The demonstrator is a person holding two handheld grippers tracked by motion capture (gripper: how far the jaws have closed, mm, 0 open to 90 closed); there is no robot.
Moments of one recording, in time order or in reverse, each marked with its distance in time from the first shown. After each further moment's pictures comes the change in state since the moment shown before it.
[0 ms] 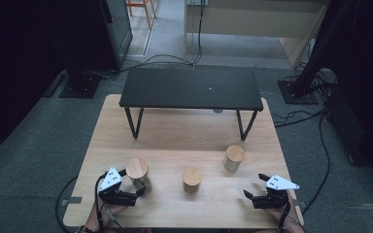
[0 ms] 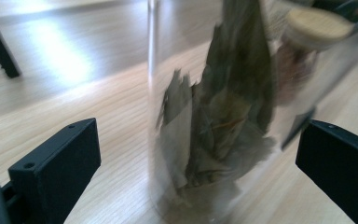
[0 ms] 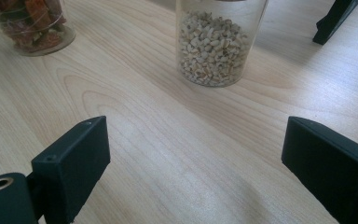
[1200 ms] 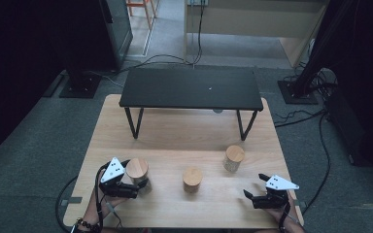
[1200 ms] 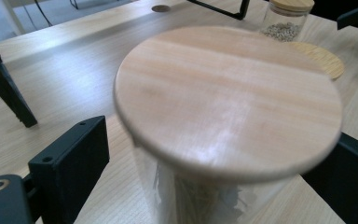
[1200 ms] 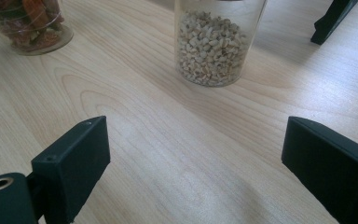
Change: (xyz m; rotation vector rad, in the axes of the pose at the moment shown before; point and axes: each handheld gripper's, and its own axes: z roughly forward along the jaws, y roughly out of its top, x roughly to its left) left arm -0.017 0.055 -0.004 0.038 0.036 0.103; right arm 0.002 0.000 0.000 0.002 -0.009 -0.002
